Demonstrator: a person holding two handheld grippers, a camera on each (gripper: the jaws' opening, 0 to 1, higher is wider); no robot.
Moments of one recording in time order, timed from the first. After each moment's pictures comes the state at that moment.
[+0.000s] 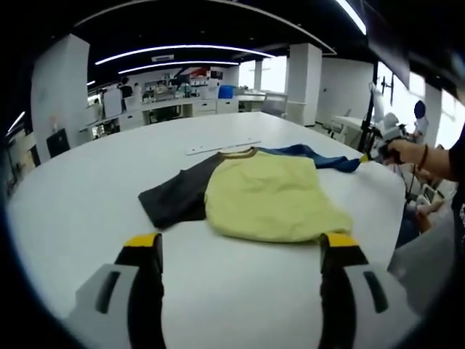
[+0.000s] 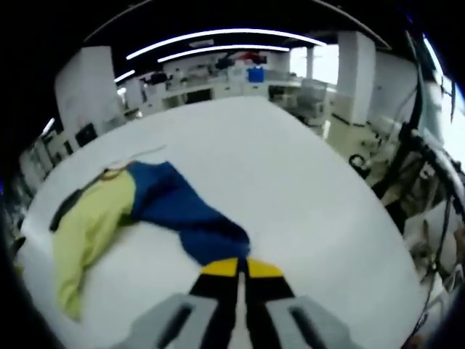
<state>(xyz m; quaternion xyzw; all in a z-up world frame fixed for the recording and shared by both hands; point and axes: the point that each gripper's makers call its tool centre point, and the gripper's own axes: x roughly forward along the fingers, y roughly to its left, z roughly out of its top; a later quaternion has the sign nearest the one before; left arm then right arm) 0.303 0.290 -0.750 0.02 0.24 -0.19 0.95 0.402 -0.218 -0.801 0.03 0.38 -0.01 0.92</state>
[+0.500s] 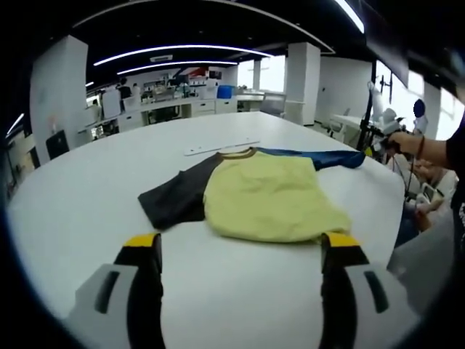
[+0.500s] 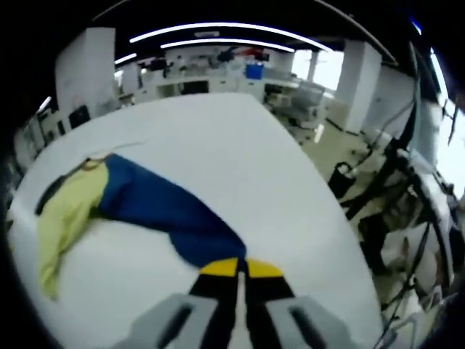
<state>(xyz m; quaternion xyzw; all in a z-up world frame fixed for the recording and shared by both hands) 0.300 0.284 -0.745 0.03 0.24 -0.19 0.95 0.408 -0.282 -0.789 -0.03 0.41 -0.04 0.91</state>
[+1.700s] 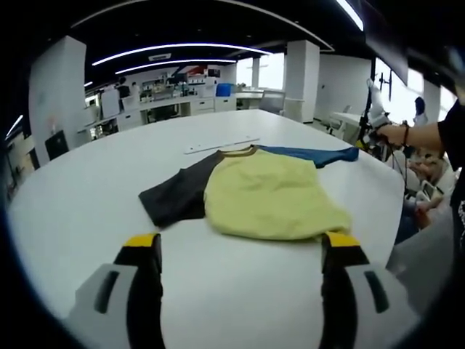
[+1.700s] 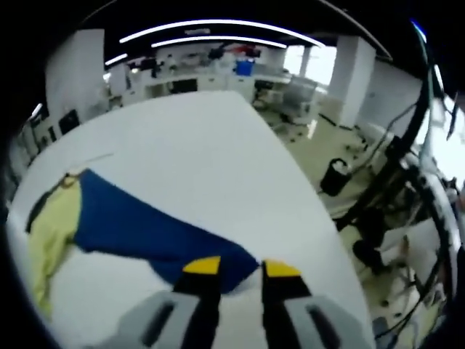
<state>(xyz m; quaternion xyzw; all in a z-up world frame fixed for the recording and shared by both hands) 0.301 0.293 -0.748 0.03 0.25 -0.19 0.95 0.456 -0.321 -0.801 0.01 0.40 -0.06 0.91</state>
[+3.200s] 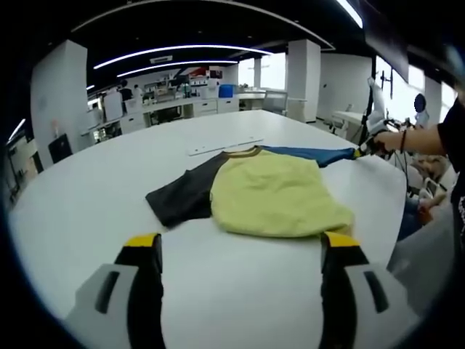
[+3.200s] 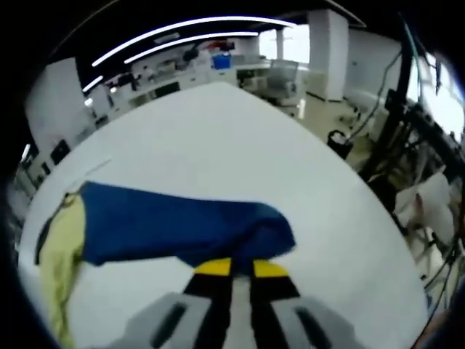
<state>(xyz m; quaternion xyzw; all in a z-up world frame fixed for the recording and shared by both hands) 0.296 0.304 -0.744 0.04 0.25 -0.18 0.95 0.451 -0.281 -0.835 0.08 0.41 -0.08 0.90</state>
